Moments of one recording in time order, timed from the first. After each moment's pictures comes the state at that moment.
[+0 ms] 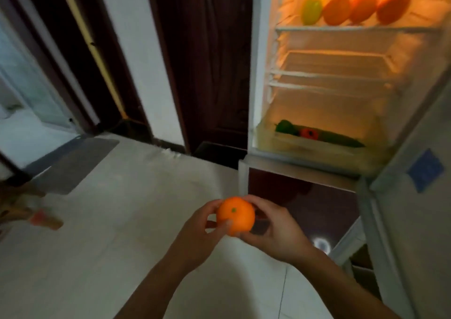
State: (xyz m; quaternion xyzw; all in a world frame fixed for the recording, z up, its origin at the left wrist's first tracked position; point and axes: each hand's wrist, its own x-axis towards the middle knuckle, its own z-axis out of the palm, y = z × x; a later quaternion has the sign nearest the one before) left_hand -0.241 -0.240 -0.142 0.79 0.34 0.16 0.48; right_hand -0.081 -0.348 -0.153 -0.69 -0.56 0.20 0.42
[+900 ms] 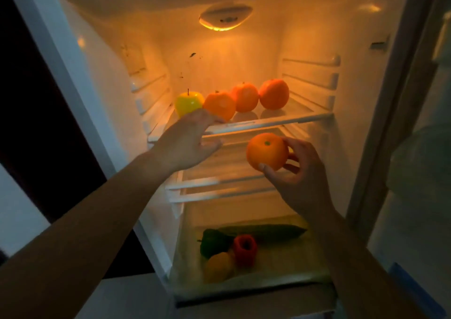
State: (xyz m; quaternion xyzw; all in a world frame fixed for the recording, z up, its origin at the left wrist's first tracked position) left_hand 0.245 -0.031 0.086 0.96 -0.08 0.25 0.07; right_hand 0.302 -0.248 -0.009 -0.74 -0.28 -0.26 0.55
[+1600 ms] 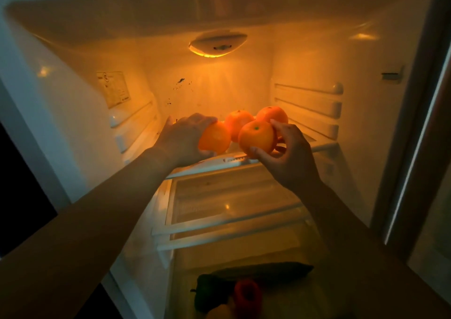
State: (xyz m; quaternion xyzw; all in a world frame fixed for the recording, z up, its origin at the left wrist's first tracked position) left_hand 0.350 0.017 0.112 0.97 -0.02 0.23 -0.08; right_hand 0.396 -0.202 0.047 -0.76 -0.29 -0.32 0.49
